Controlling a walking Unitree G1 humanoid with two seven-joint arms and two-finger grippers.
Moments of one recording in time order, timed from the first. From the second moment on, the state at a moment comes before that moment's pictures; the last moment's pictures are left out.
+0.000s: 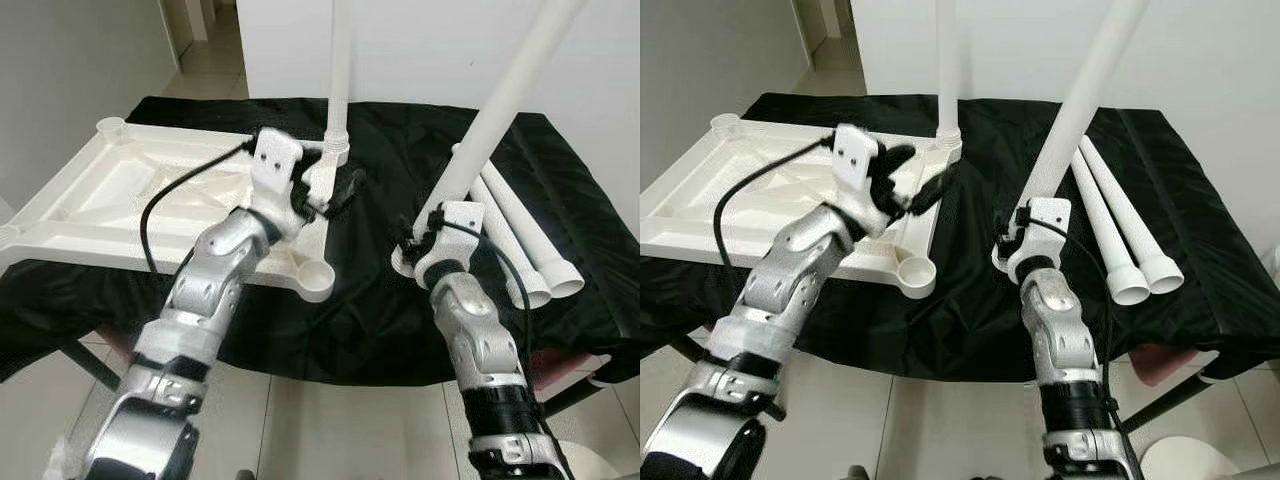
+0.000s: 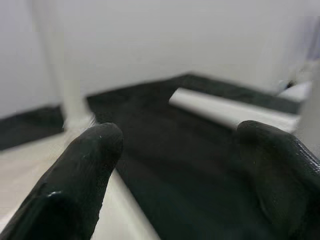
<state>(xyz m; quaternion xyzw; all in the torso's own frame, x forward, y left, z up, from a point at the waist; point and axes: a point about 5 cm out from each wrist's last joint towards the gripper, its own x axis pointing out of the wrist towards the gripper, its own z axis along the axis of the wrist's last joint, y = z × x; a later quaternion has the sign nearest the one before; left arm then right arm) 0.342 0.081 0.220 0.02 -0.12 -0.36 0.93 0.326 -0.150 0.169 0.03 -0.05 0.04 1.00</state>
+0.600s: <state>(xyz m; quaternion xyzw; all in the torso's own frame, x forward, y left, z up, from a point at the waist) 0.347 0.116 0.140 0.17 0.05 -0.32 0.93 0.315 -0.168 0.170 0.01 -0.06 0.02 1.00</state>
